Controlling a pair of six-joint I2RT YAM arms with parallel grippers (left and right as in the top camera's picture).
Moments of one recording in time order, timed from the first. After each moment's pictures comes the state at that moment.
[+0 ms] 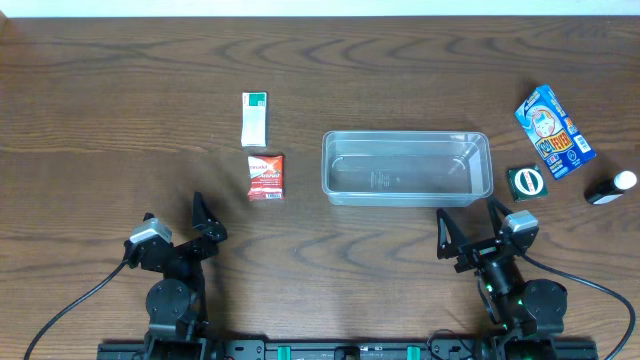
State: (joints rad) left arm -0.11 0.01 0.02 -0.09 -0.35 -0.38; right arm 0.05 0.02 0.01 -0.05 -0.29 0.28
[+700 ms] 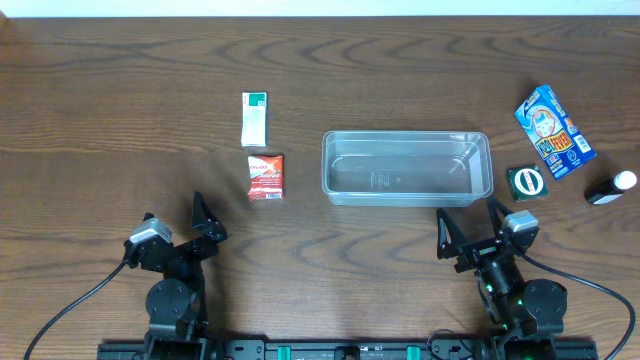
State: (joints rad) left arm -0.11 0.01 0.02 -0.09 -0.35 -0.38; right arm 0.05 0.02 0.01 -0.05 -0.29 0.28
